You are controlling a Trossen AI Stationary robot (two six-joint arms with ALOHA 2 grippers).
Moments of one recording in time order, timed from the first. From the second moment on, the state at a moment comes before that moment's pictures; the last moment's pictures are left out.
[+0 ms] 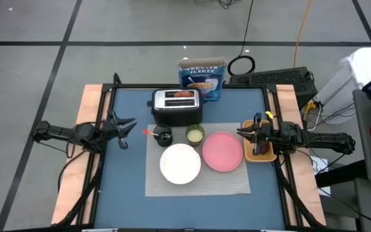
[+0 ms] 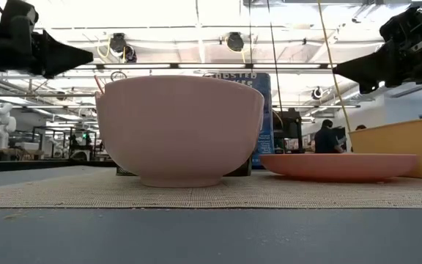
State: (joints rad) left arm -0.19 0.01 0.01 0.18 -0.57 0.23; right arm -0.04 0.03 0.01 0.02 0.08 -0.02
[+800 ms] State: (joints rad) left arm -0.19 0.01 0.01 0.42 -0.52 0.24; right arm -0.04 0.03 0.02 0.02 0.08 -0.04
